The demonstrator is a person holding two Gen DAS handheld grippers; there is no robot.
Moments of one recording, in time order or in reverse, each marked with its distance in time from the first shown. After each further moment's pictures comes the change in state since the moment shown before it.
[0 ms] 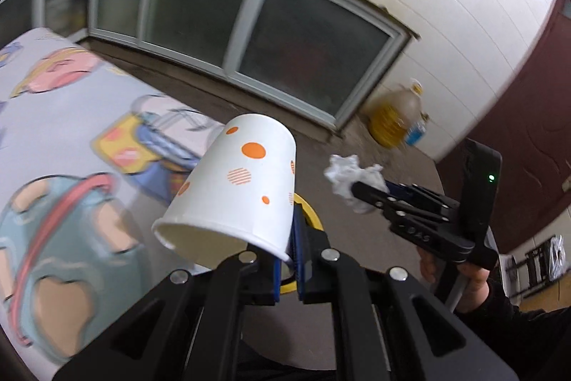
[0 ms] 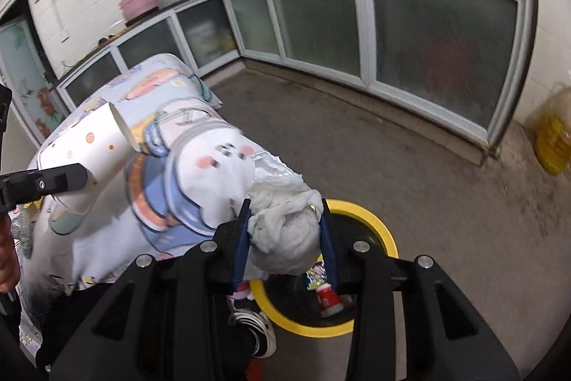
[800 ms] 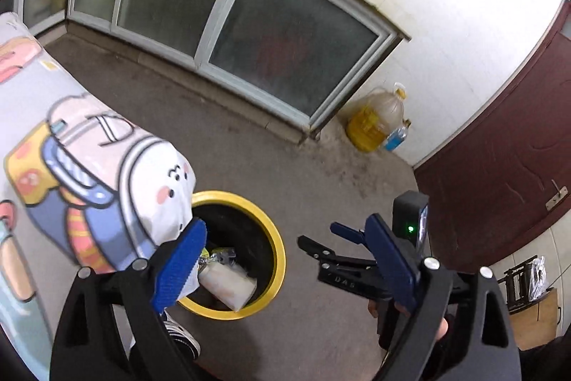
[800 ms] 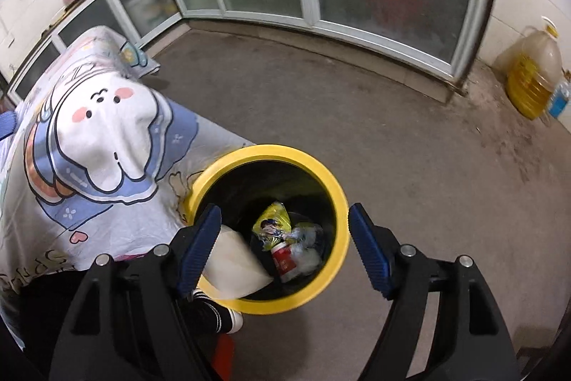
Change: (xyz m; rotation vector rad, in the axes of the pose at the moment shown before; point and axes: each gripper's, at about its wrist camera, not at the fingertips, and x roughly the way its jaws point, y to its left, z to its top) left arm 0.044 -0.022 0.025 -0.060 -0.022 -0.097; right arm 0.051 -0.078 -0.040 0.123 0.171 -0.153
